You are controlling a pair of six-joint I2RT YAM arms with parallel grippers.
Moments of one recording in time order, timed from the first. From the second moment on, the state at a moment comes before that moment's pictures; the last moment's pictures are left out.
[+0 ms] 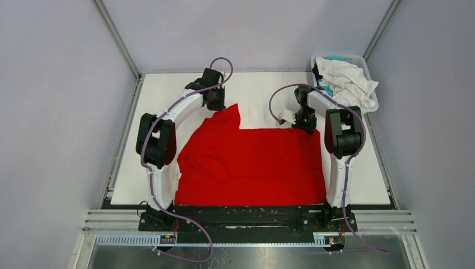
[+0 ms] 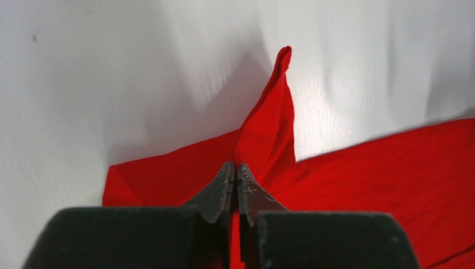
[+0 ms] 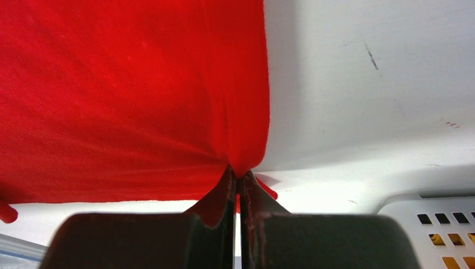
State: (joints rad) left arm -0.38 2.04 1.70 -0.58 0.07 -0.30; right arm 0.17 2.16 1.61 -1.05 0.07 -1.22
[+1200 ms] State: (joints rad) left arm -0.59 1.28 0.99 -0.64 -0.04 -0.43; right arm 0.39 1.47 1.01 -1.13 0.17 -1.61
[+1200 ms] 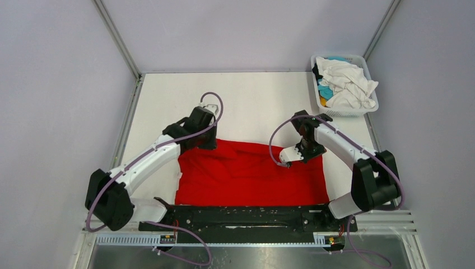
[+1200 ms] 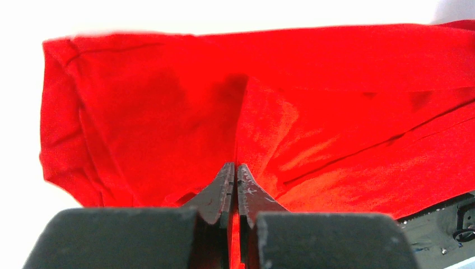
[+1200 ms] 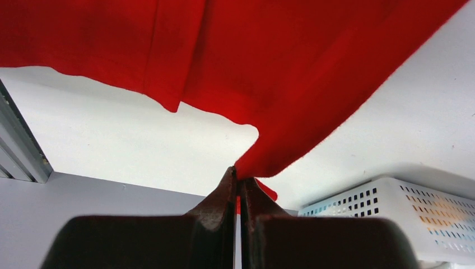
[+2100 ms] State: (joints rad) left arm -0.68 0.79 0.68 -0.90 0.07 -0.77; right arm 0.41 1.34 0.87 -1.11 0.15 -1.74
